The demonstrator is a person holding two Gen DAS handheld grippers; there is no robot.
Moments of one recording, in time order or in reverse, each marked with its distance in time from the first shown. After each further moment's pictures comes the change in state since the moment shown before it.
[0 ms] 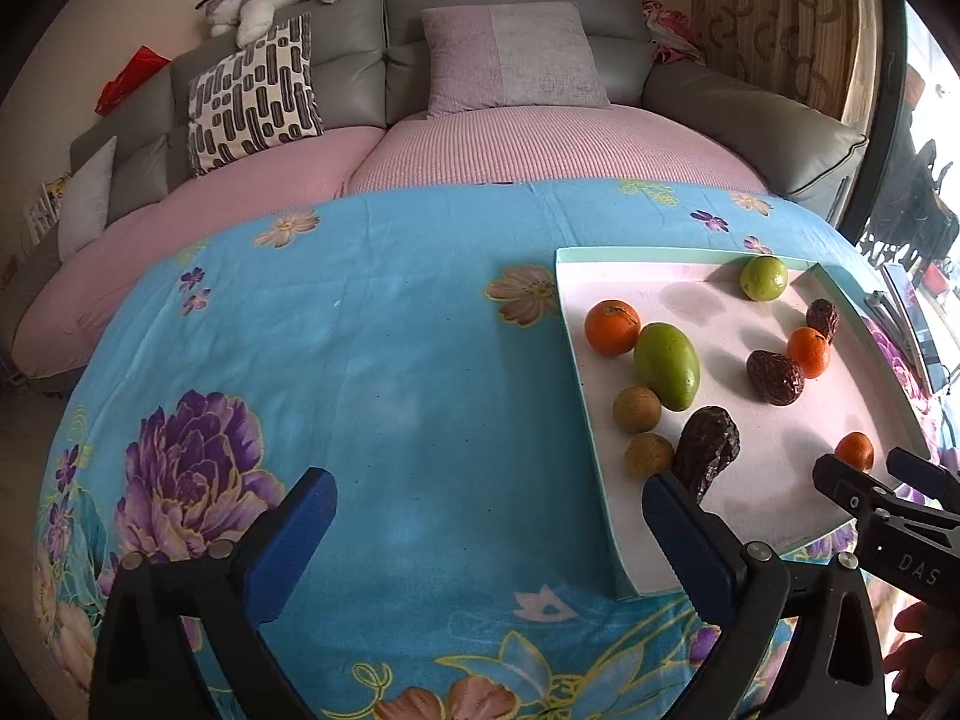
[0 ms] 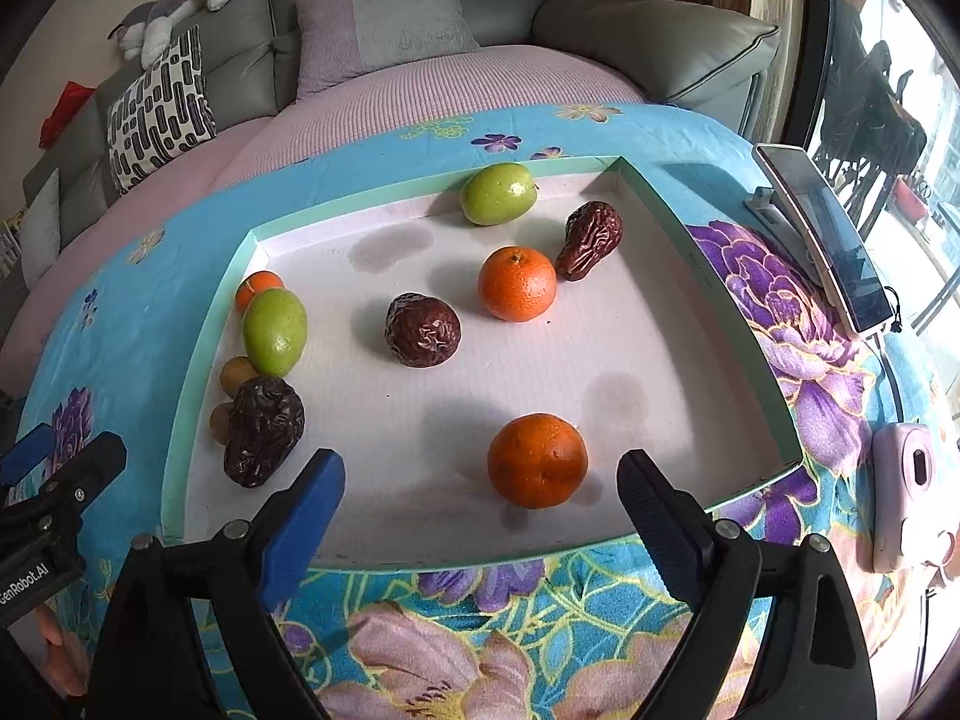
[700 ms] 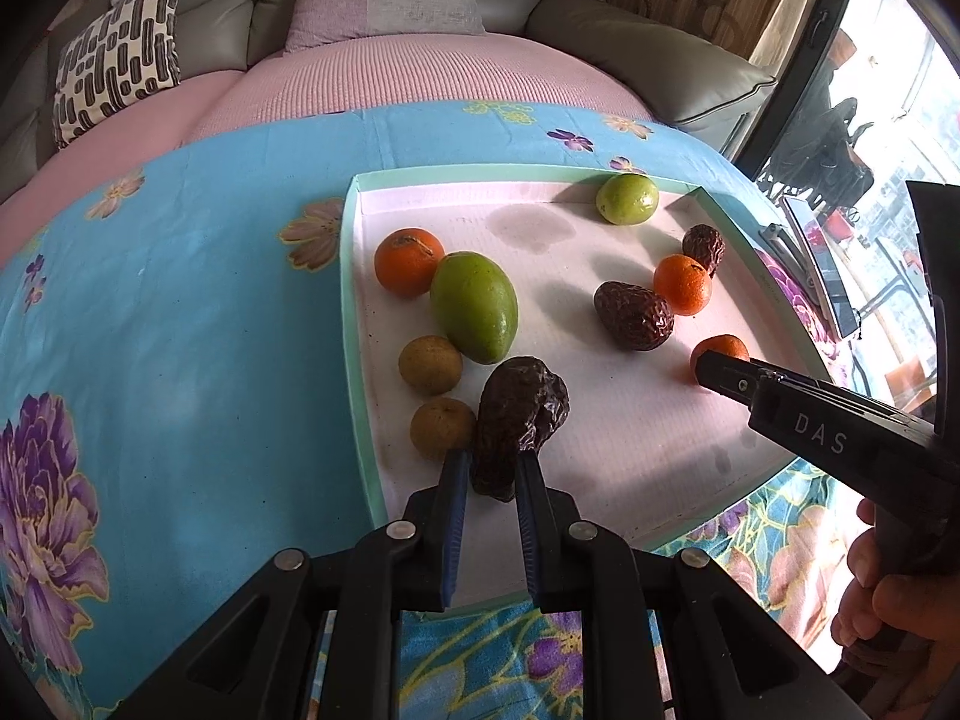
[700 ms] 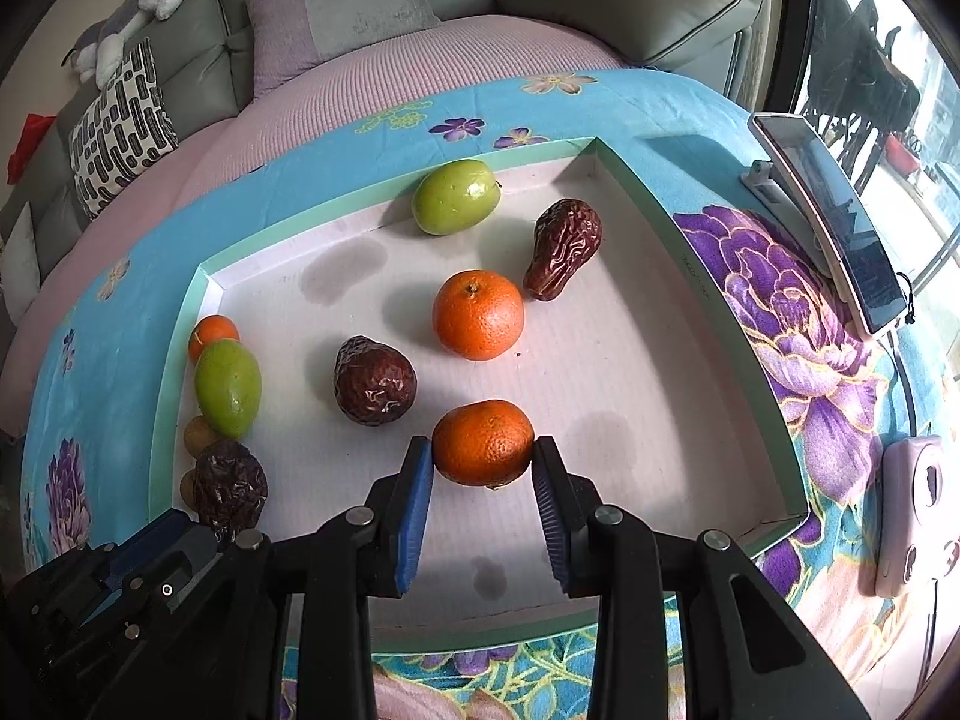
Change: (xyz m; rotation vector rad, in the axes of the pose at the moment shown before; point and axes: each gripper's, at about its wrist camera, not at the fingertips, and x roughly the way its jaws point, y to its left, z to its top) left arm 0.034 -0.067 0.003 0.077 0.184 -0.316; right arm 0.026 -0.021 0.032 0.093 0.088 -0.015
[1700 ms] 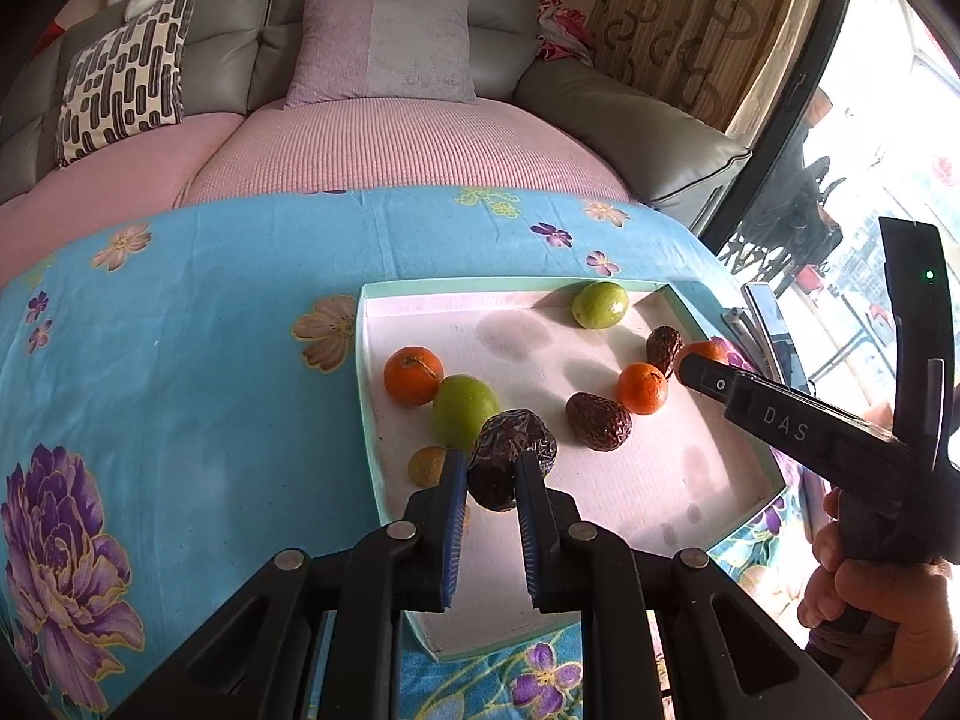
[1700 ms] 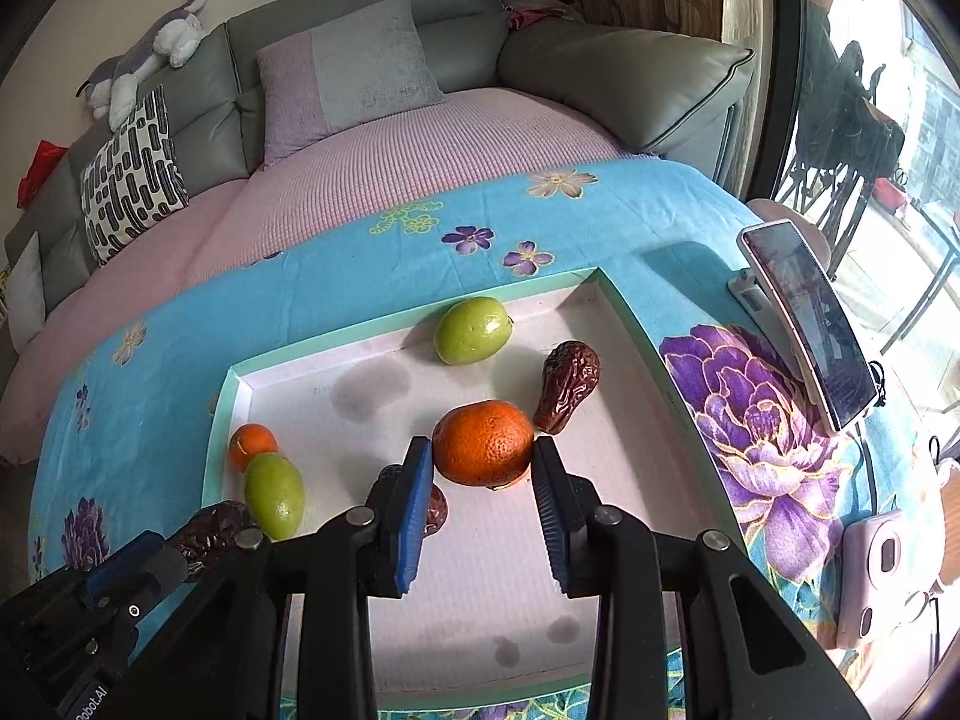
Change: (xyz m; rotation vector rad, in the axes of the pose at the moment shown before) left arm -0.037 0.010 0.029 -0.020 -0.129 -0.085; right arm -0.033 0.013 0.037 -0.004 -0.143 -0.013
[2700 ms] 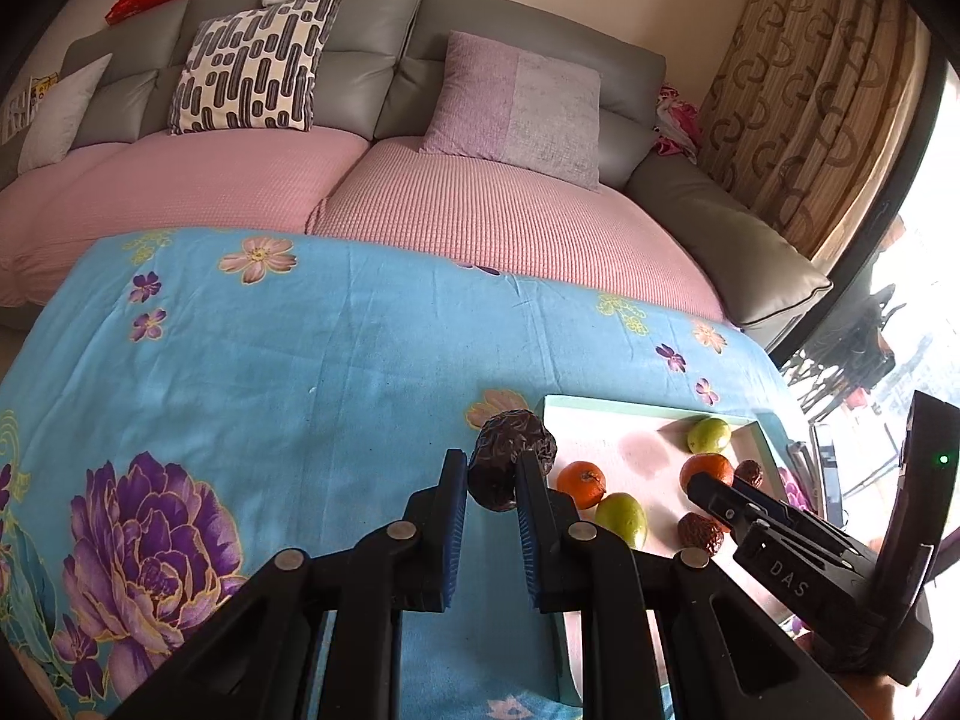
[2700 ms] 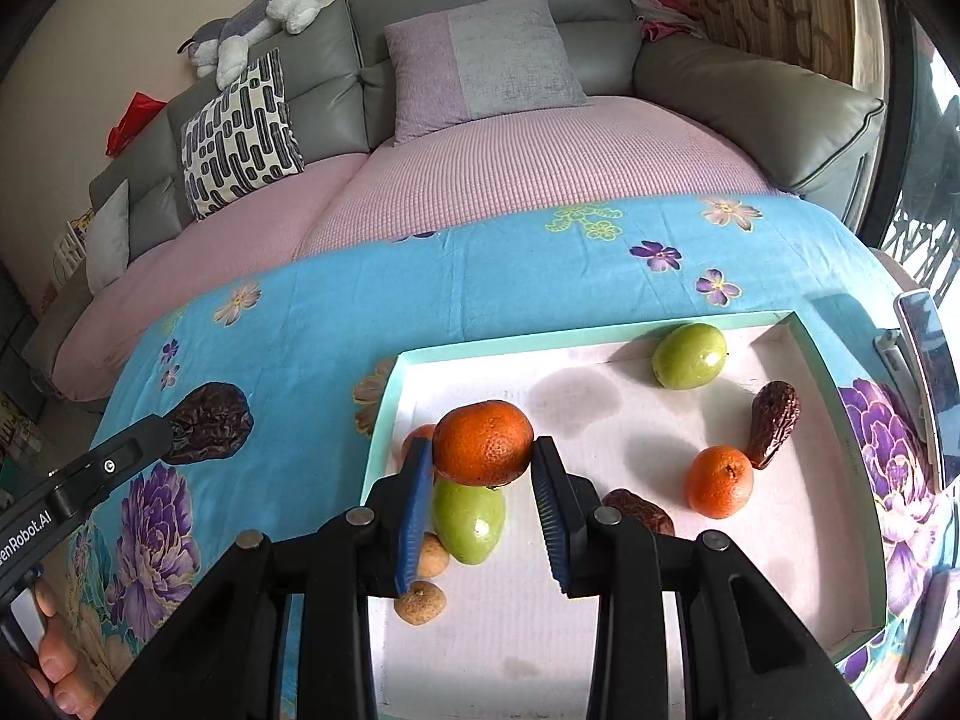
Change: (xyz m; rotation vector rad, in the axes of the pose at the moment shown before) left arm -0.049 0.099 0.029 -0.216 -0.150 0.105; right arm 0.011 0.086 0.000 -0.132 -0.016 0.192
